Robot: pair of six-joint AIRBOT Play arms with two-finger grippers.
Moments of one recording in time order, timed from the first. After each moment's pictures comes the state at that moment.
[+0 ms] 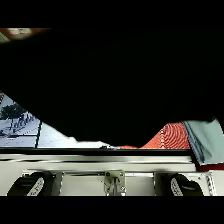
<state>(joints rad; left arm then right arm) 0.05 -0.65 1.51 0.92 -1.18 -1.42 -0.21 -0.68 1.73 -1.01 0.96 1.26</state>
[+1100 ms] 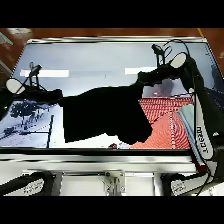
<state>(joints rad) -0.04 -1.28 1.13 1.18 -1.04 -1.57 0.11 -1.68 1.65 -1.04 1.16 1.37</state>
